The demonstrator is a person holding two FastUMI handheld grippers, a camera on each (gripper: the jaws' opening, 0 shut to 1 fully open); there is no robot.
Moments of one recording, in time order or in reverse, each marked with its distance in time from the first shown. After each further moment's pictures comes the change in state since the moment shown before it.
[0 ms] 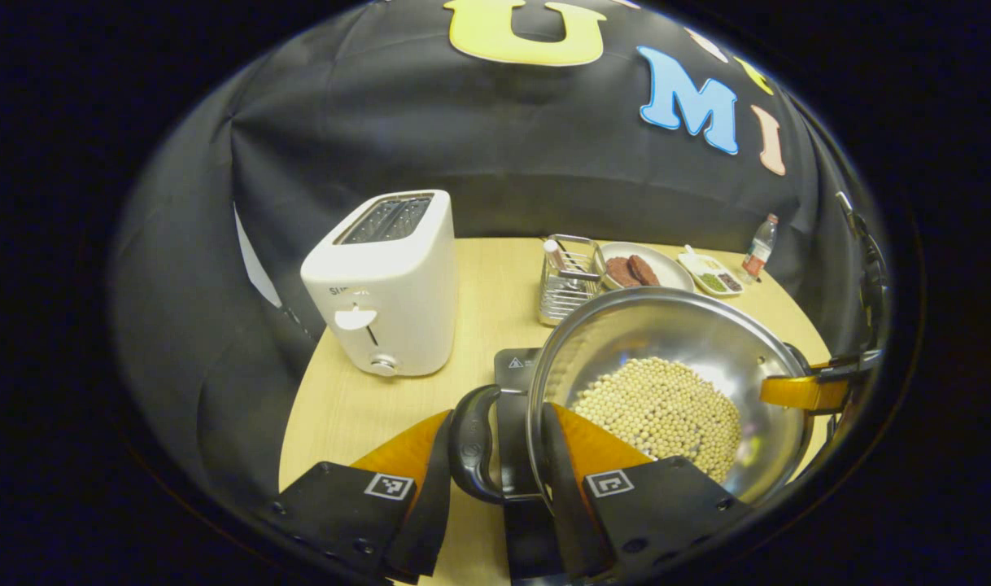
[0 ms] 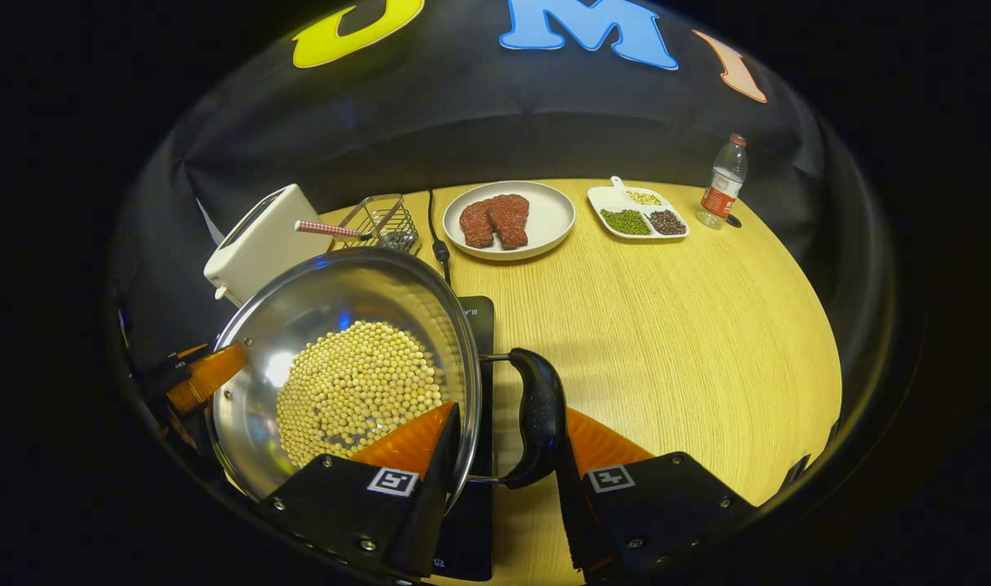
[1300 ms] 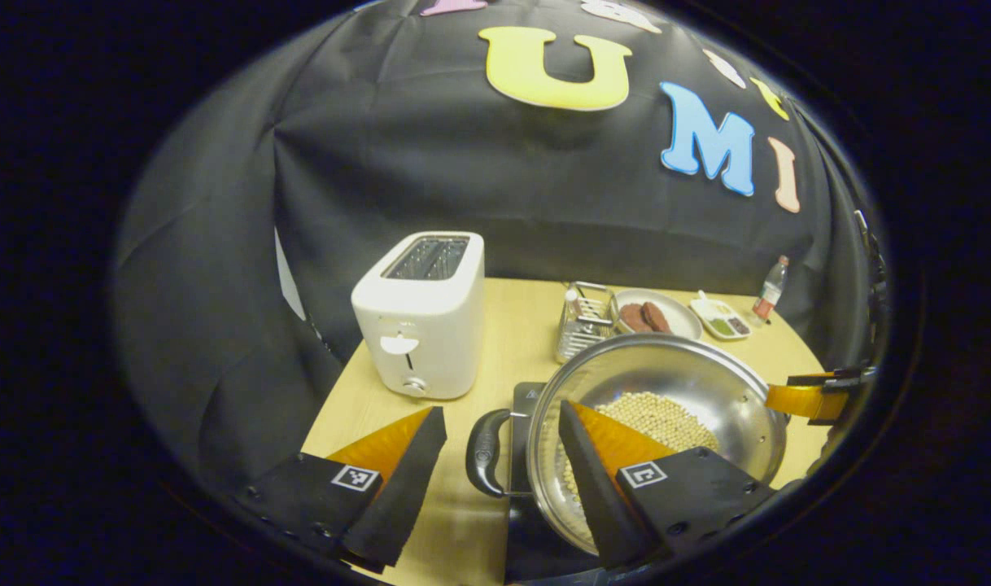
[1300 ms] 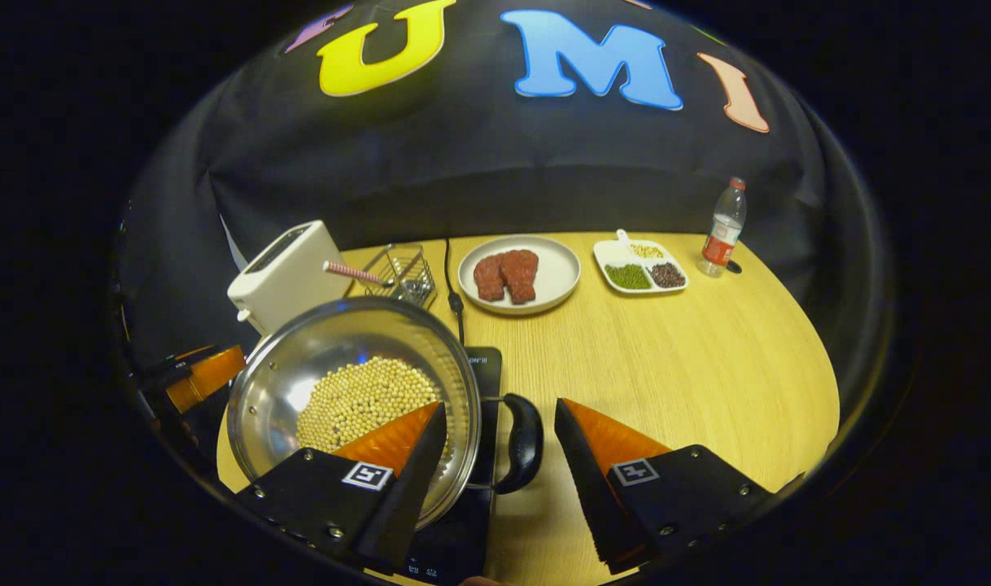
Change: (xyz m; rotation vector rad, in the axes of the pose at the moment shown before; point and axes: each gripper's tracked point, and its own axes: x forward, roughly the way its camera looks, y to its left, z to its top) left arm -0.059 0.010 0.036 -0.085 -0.192 0.086; right arm -0.041 -0.006 0.052 -0.031 -0.255 0.032
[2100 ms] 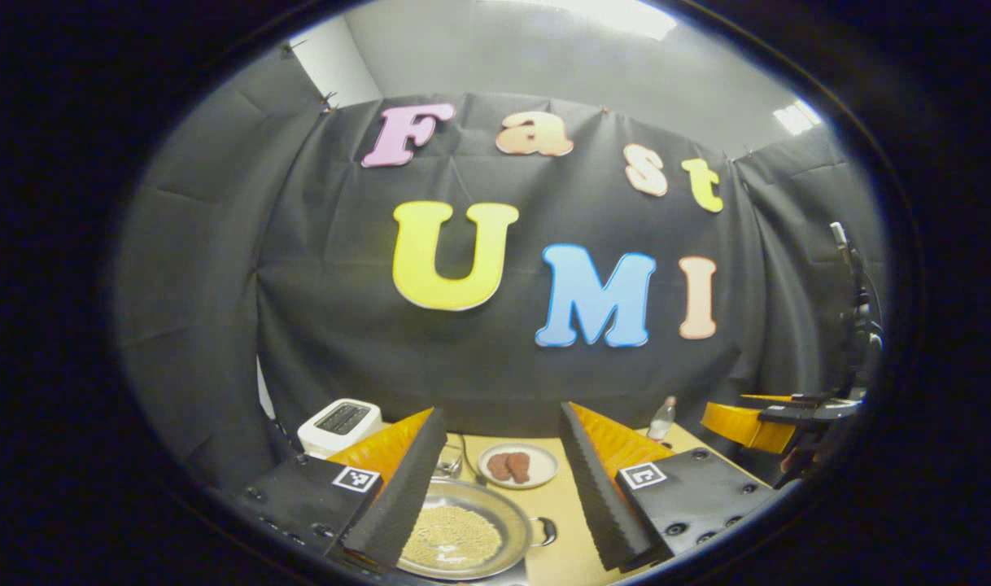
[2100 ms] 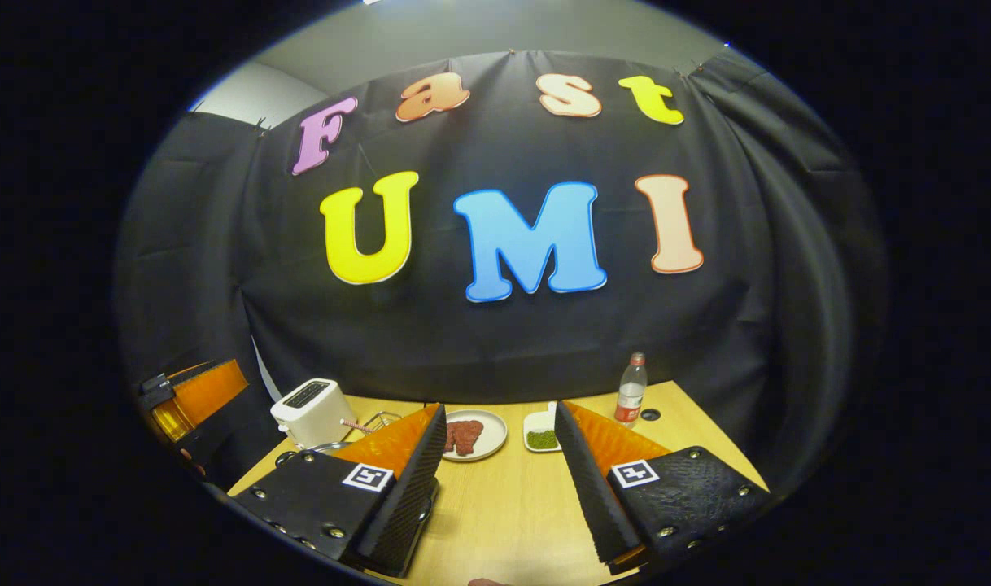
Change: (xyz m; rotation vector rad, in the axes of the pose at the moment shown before) left arm -0.235 -0.273 0.188 -0.001 -0.527 -0.070; right arm -0.216 -0.130 0.164 -0.013 -0.508 0.036
